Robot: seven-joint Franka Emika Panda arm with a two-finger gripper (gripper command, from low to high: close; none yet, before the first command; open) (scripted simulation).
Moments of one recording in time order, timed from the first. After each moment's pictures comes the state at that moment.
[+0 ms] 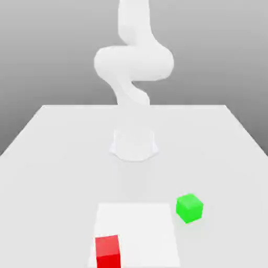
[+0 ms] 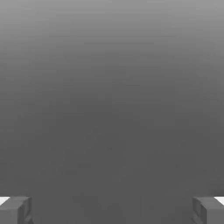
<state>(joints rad) 0.01 -0.71 -0.02 -2.31 0.01 2.33 0.77</state>
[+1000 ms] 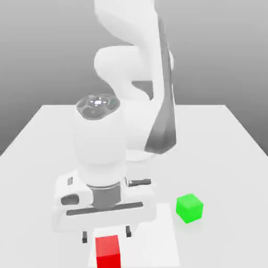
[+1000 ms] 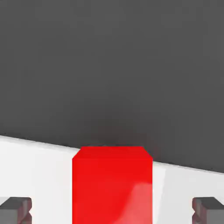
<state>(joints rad) 0.01 0.38 -0.11 -2.41 0.12 2.79 0.41</state>
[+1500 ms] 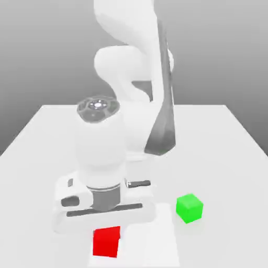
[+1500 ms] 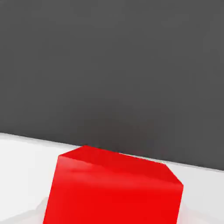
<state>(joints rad) 0.07 0.17 -0.09 -2.50 0.07 2.67 0.42</state>
